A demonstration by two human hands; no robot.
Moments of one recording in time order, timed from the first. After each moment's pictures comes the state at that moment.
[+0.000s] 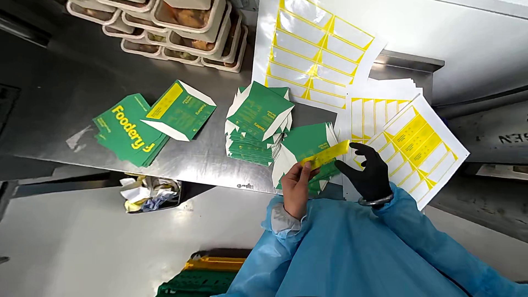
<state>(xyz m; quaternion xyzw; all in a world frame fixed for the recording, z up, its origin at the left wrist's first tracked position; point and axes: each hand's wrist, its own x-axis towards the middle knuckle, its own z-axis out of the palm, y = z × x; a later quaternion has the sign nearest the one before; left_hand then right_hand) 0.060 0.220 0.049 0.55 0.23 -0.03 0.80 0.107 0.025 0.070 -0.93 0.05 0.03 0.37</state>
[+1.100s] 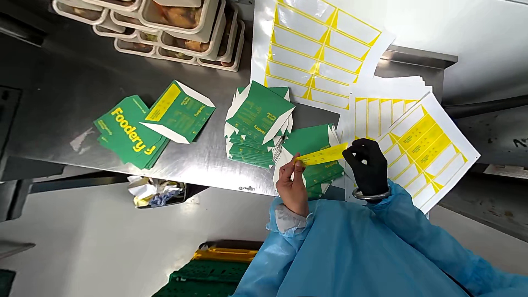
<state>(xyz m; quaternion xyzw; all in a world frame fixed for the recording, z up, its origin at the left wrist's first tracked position) 0.076 0.214 0.028 0.62 0.31 0.11 0.71 0.138 0.037 0.055 -0.84 0.06 -0.03 0.53</state>
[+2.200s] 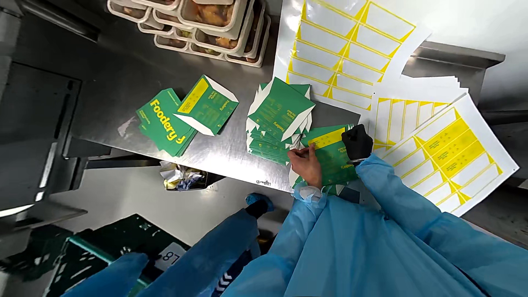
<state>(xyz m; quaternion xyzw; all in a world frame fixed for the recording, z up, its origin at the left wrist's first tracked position) 0.127 0.214 -0.048 0.77 0.45 0.12 0.44 0.211 0.074 -0.064 -0.92 0.10 0.06 0.38</state>
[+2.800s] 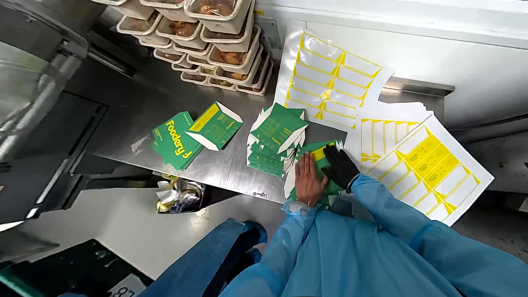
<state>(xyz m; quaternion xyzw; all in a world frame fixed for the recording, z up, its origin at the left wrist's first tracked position) 0.094 0.218 -0.081 0.99 0.02 0.01 0.11 0.174 0.054 -0.066 -0.93 -0.30 0.12 0.16</state>
